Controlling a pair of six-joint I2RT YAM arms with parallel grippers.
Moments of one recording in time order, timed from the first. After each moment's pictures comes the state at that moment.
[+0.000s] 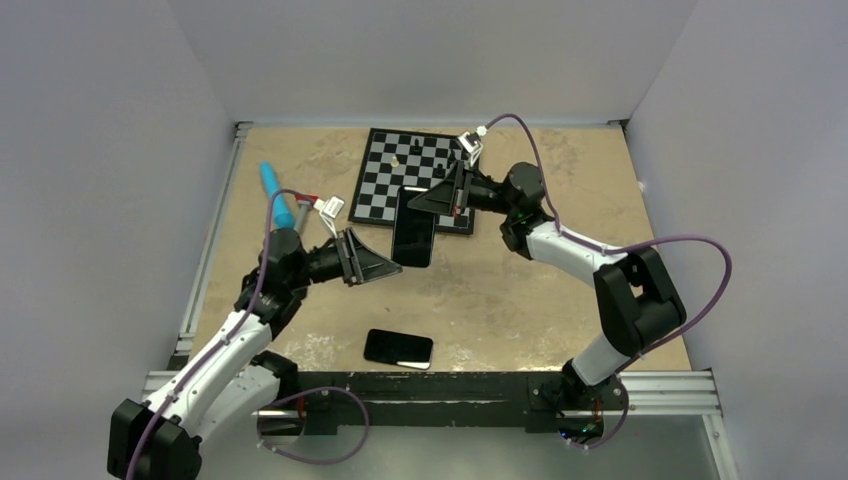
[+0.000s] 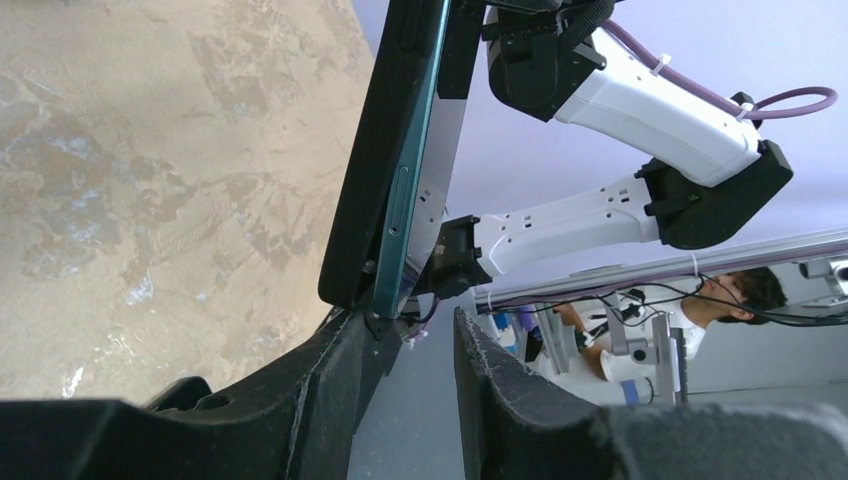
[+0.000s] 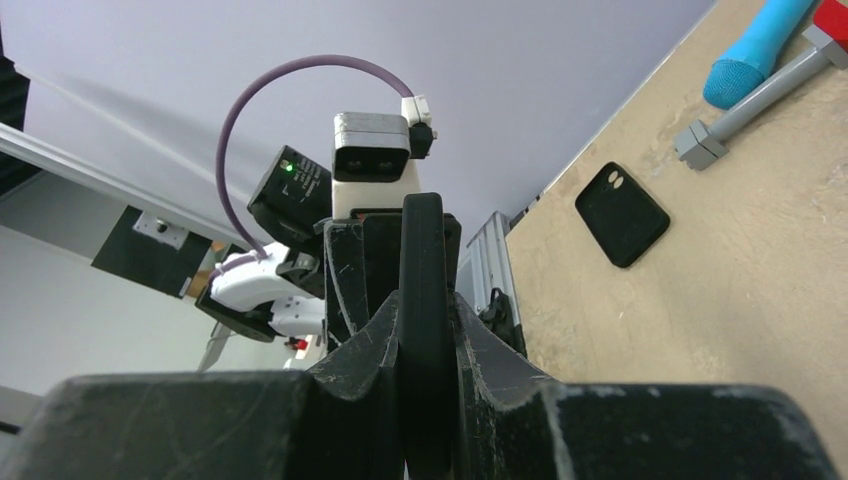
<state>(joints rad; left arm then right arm) -0.40 0.81 0.50 0.18 0.76 -1.02 0.50 1.60 0.96 0.87 -0.91 1.21</state>
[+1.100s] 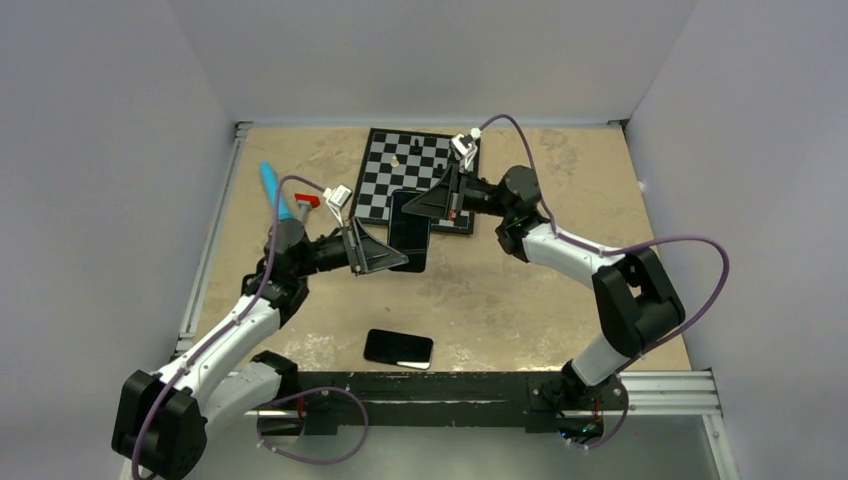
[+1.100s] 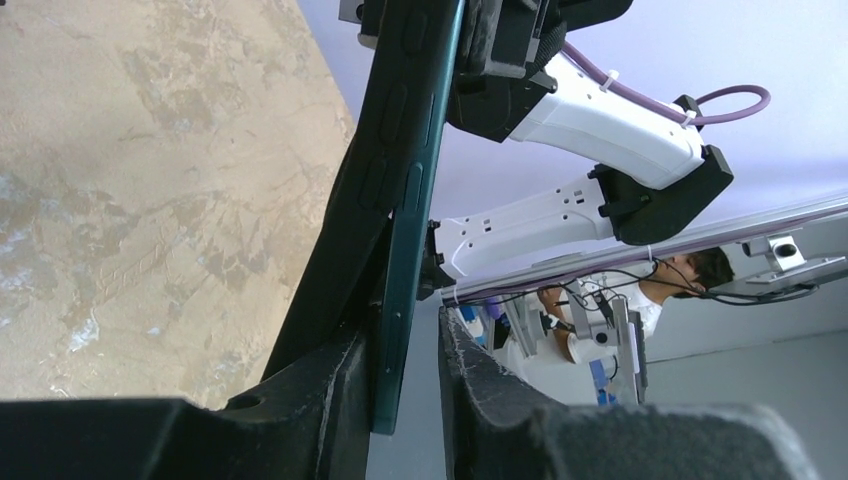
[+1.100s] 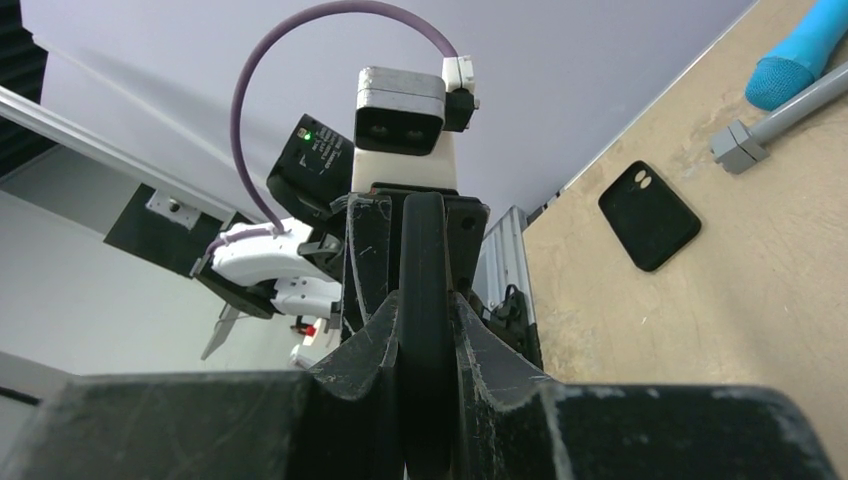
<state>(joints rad) -0.40 0.94 0.52 0.40 0.83 -1.12 0.54 1.60 0.96 0.91 -0.91 1.22</state>
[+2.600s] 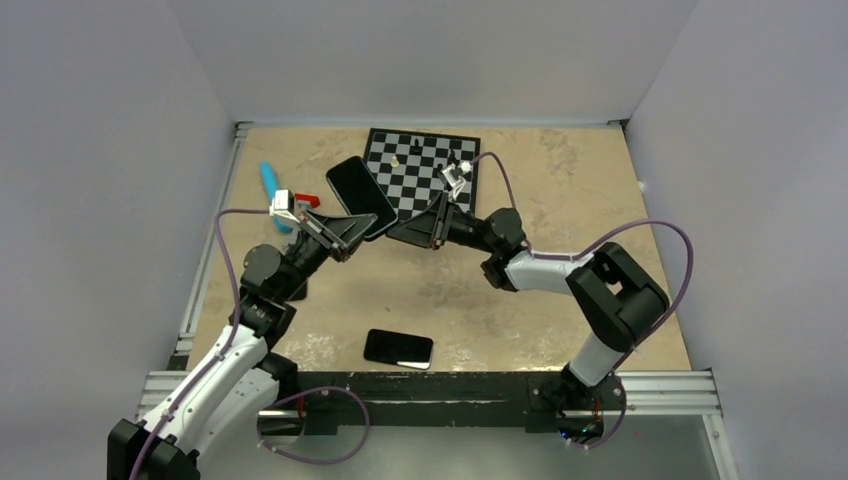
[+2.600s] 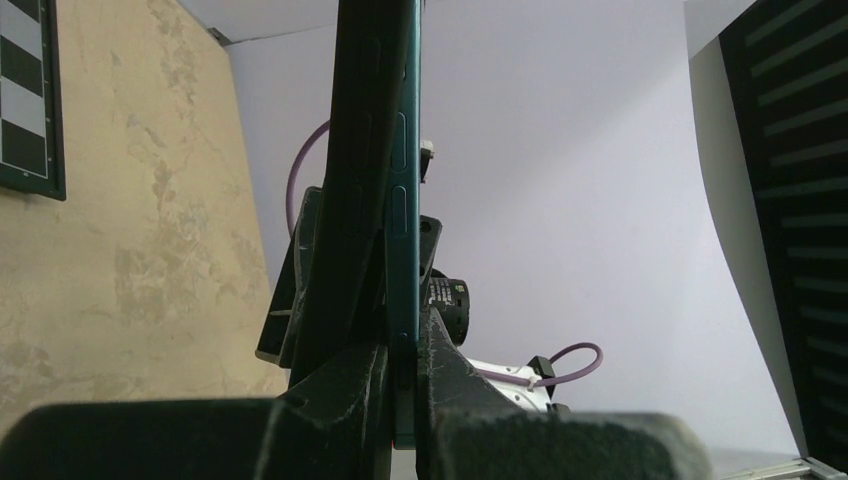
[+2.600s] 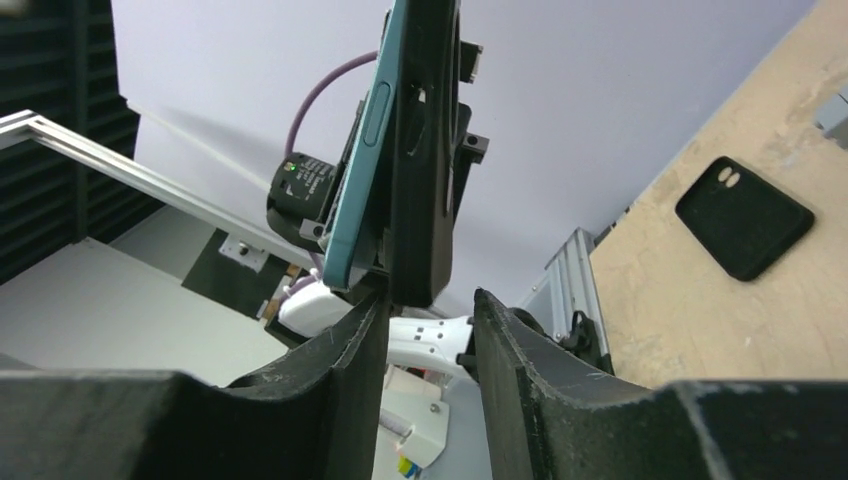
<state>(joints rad) -0.39 0.71 0.44 0.44 0.28 -1.47 0.67 1.66 0.75 1.27 -0.68 1.40</state>
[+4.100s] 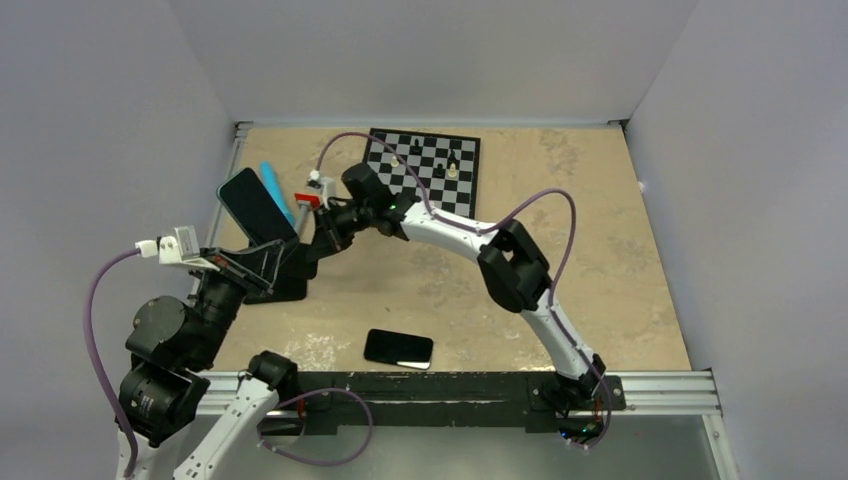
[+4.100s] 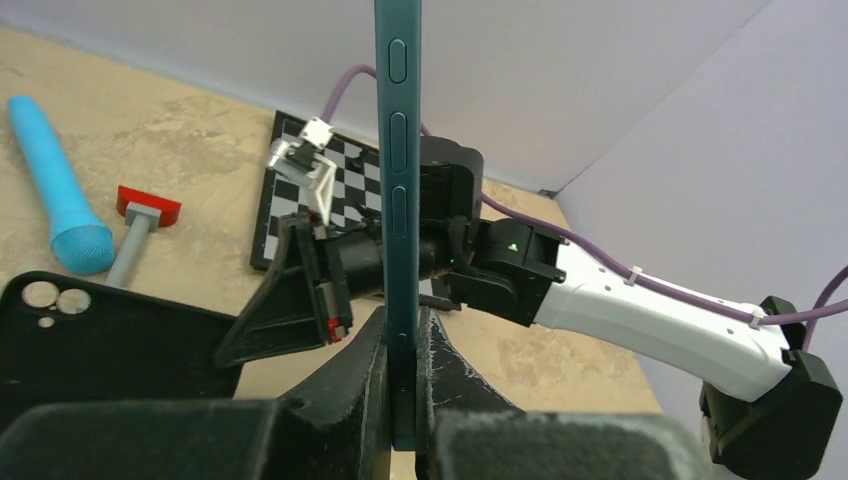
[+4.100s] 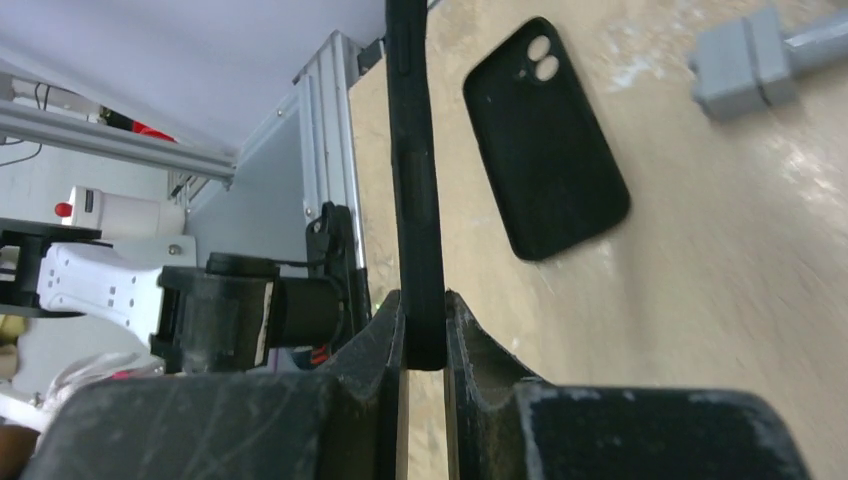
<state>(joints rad) -0.39 0.32 1.01 -0.66 -0.15 -0.56 0.89 2.27 1.89 -0.12 -0.75 0.47</state>
